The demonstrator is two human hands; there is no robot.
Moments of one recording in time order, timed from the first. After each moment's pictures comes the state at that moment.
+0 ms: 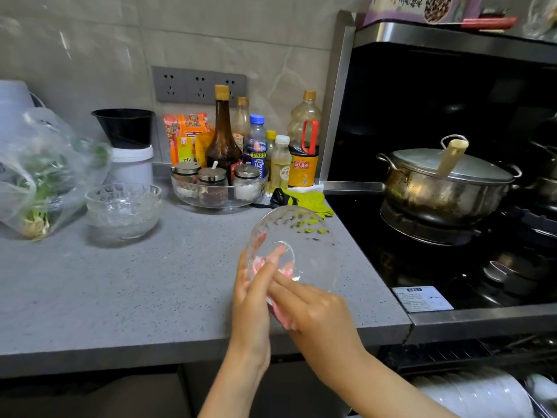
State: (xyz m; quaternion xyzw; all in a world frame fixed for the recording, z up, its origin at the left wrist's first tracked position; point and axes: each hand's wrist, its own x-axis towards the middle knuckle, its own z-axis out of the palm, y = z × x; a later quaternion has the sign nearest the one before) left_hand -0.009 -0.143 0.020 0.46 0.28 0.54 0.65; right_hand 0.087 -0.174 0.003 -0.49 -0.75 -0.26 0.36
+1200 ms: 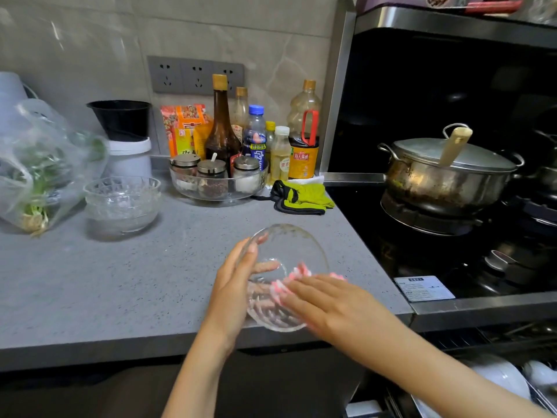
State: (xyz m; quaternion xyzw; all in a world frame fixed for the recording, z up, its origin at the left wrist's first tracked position) left_hand -0.036 -0.119 0.015 0.56 0.31 0.46 0.61; right_hand 0.138 -0.187 -0.006 -0.44 -0.84 -0.31 0.12
